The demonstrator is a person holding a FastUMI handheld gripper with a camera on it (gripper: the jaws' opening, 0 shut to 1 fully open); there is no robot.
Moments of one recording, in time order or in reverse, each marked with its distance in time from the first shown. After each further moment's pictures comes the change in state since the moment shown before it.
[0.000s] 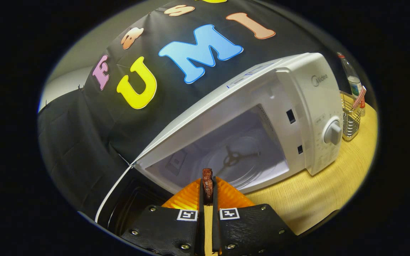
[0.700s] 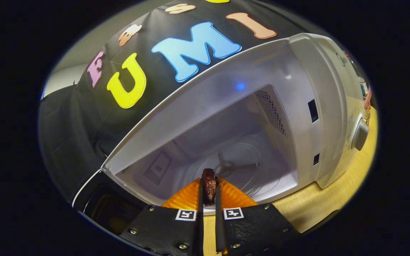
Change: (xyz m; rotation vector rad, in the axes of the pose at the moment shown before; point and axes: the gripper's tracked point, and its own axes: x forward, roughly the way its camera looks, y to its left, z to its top) arm 0.060 -0.027 0.000 -0.022 -0.056 -0.054
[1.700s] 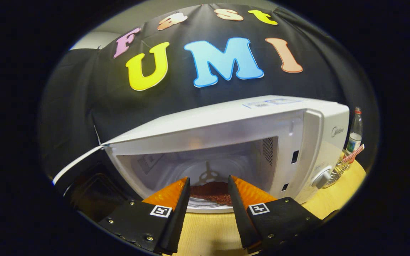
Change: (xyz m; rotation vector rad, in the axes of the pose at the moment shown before) arm -0.063 0.025 0.024 -0.363 -0.055 -0.069
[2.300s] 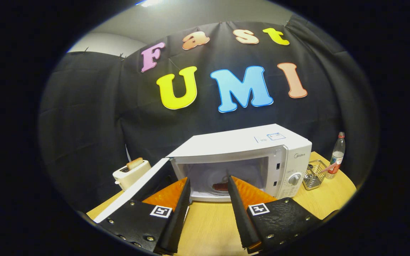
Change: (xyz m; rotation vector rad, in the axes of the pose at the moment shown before) arm -0.150 0.063 0.041 -0.047 -0.094 0.088
